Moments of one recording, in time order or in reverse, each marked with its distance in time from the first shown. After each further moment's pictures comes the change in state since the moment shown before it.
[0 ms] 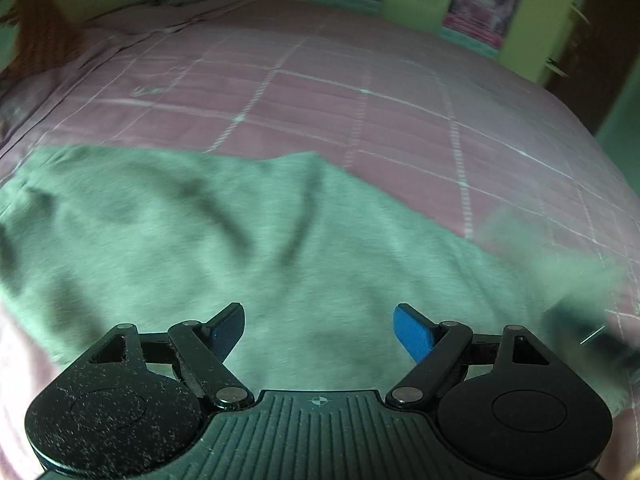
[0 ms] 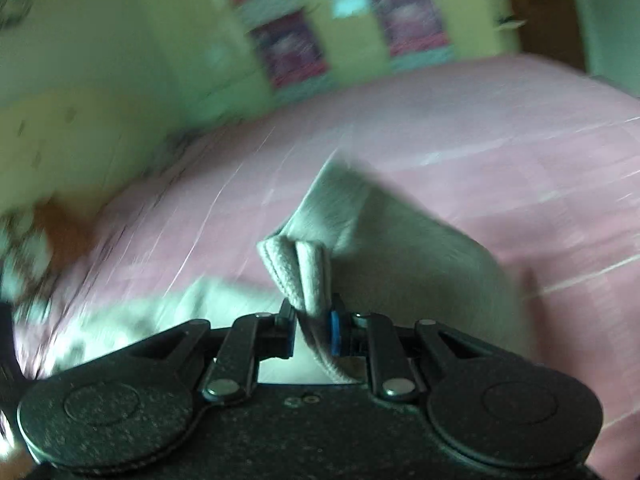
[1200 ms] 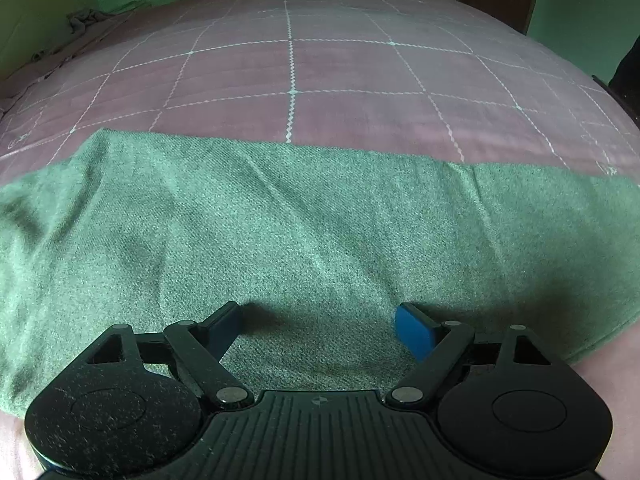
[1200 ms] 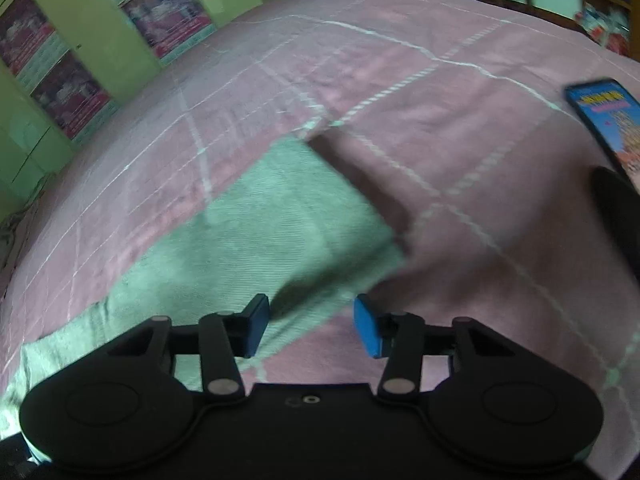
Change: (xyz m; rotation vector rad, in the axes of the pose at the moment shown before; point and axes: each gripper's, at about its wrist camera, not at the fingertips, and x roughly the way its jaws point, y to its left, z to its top) left arm 0.048 -0.169 -0.067 0.336 0.044 -0.061; right arm -0.131 -0.253 -0.067 0.514 0.006 -0.418
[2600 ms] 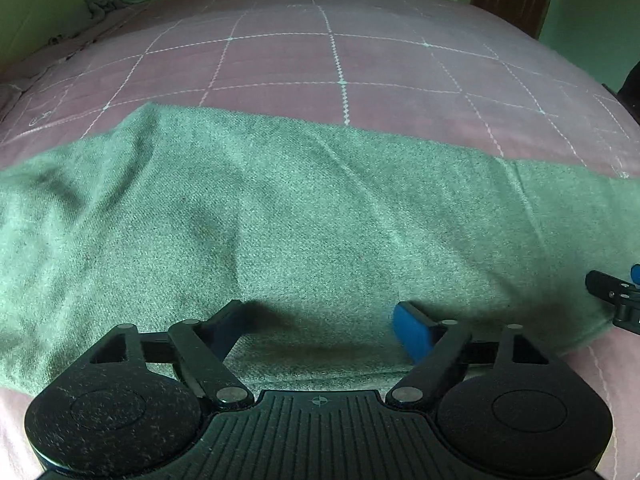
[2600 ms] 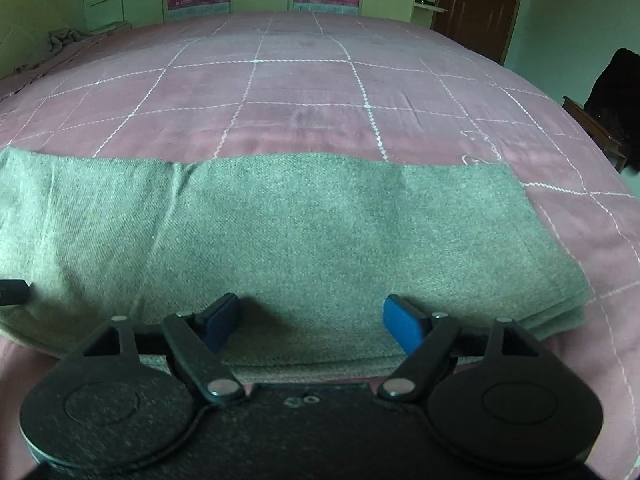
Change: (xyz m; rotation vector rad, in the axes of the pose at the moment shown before) left arm -0.011 0.045 -0.012 -0.036 0.006 0.019; right arm 0.050 0.144 -0.080 -0.638 -0.037 -0.093
